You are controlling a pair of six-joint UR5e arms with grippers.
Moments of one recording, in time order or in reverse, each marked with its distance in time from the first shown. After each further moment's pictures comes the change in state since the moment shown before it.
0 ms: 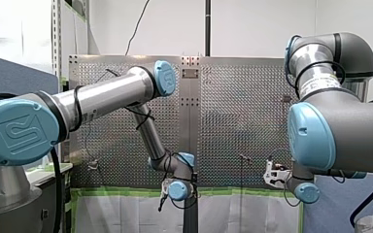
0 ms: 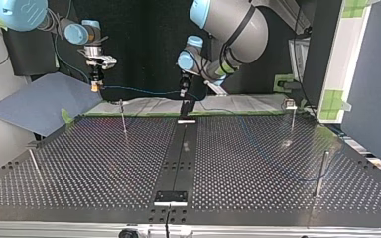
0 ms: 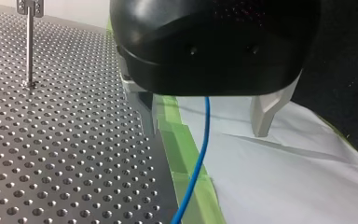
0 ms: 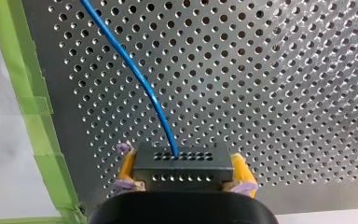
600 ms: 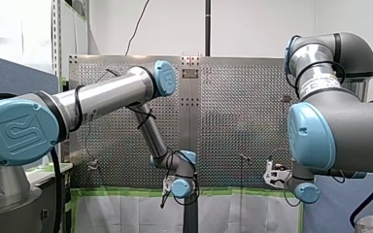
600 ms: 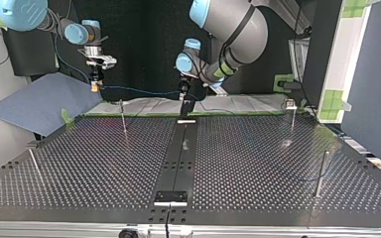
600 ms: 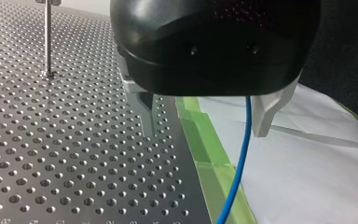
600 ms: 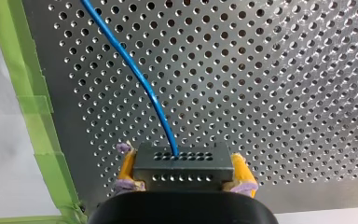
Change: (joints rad) left arm -0.003 0.000 0.035 0.004 -0.029 0.001; right arm 0.000 0.000 0.000 0.000 0.003 0.000
